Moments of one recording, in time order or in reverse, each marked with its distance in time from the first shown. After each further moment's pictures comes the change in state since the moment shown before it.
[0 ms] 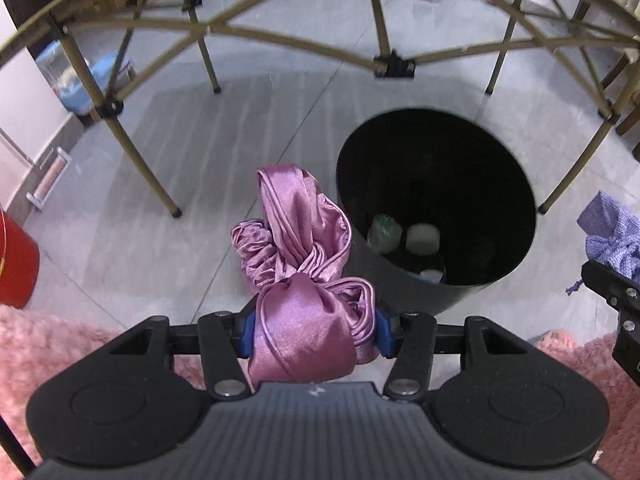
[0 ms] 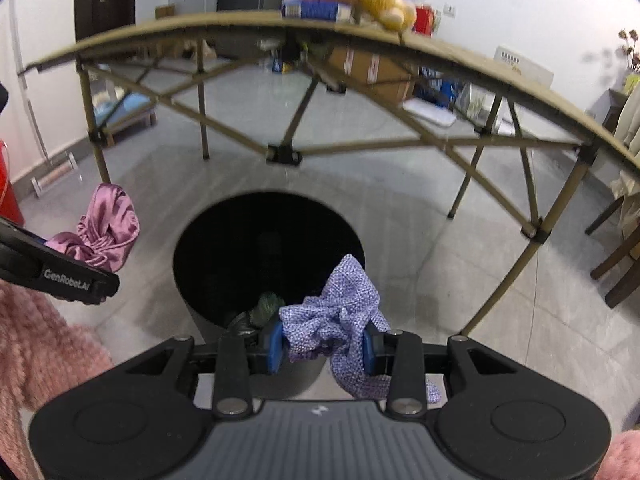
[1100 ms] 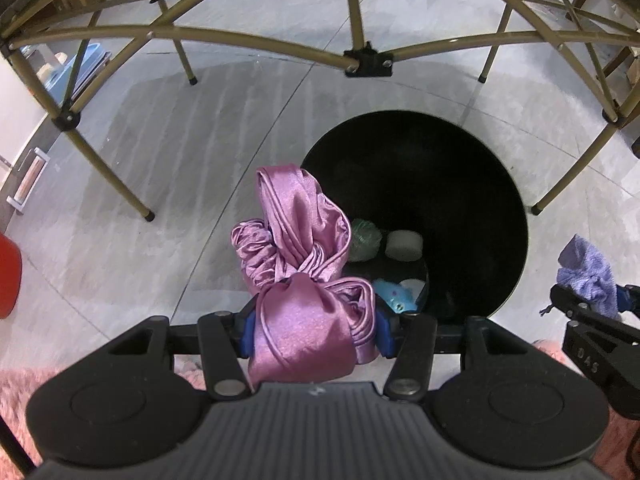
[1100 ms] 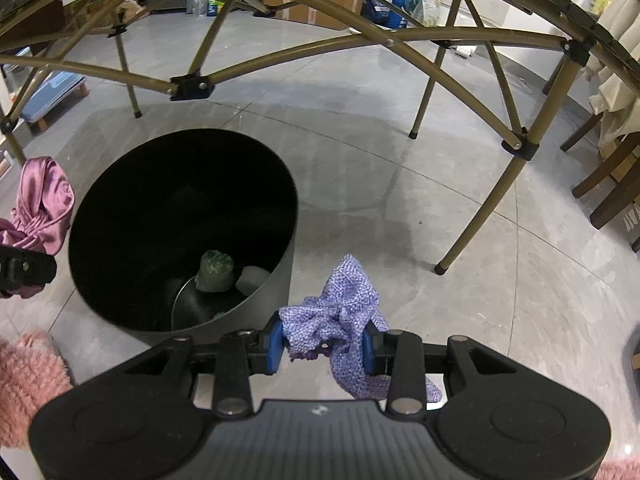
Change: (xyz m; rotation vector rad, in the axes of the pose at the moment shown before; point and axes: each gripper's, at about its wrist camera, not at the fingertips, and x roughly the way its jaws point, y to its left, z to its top) left arm 0.026 -0.034 0.044 0.016 0.056 -0.028; right arm 0.081 -0.042 0.005 0.151 0.196 -0.095
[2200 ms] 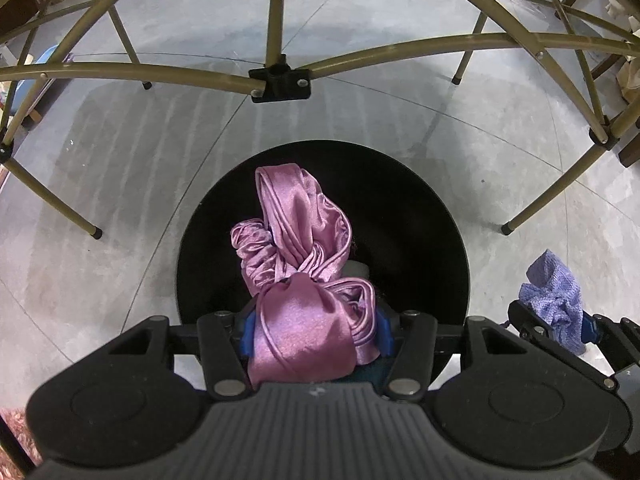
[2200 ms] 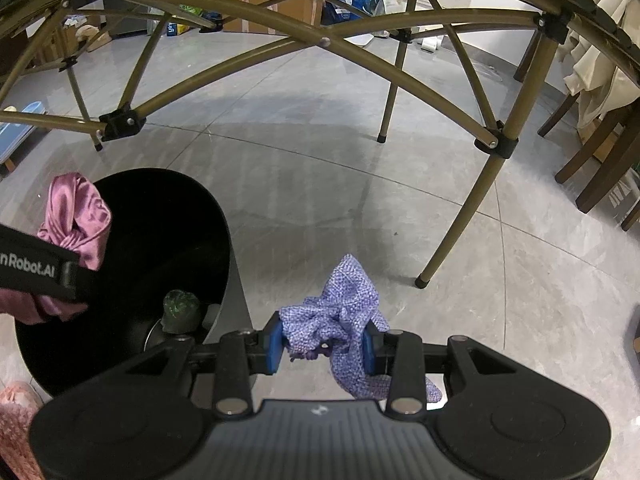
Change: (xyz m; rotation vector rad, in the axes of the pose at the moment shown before) left arm 0.039 -0.067 0.052 -0.007 0.032 -0.059; right arm 0.034 -0.033 0.024 0.101 -0.028 -0.040
